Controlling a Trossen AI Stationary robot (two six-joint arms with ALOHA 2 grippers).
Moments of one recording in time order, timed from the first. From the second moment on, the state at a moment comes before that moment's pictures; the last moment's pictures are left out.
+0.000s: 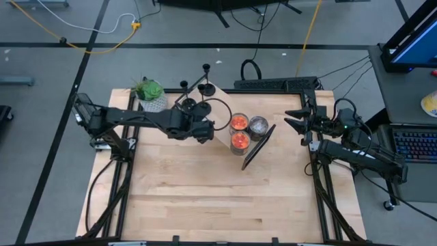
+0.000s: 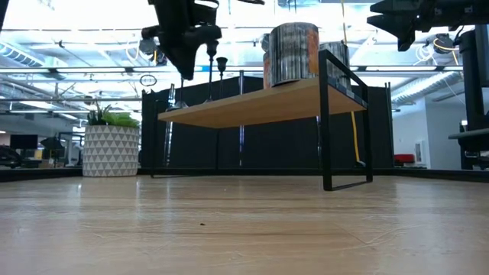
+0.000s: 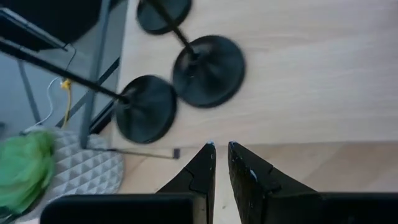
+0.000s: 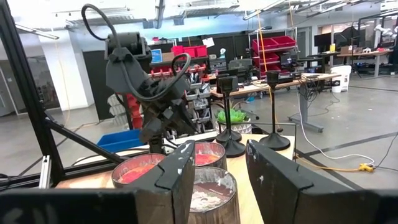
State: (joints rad) left arm 0.00 1.70 1.57 -1.22 -0.66 -0.71; right arm -0.46 0.25 0.43 -0.05 -0.24 0.17
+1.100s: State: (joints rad) left arm 0.08 1.70 1.36 -0.91 -0.70 -0.79; right arm -0.46 0.25 0.43 -0.05 -0.24 0.16
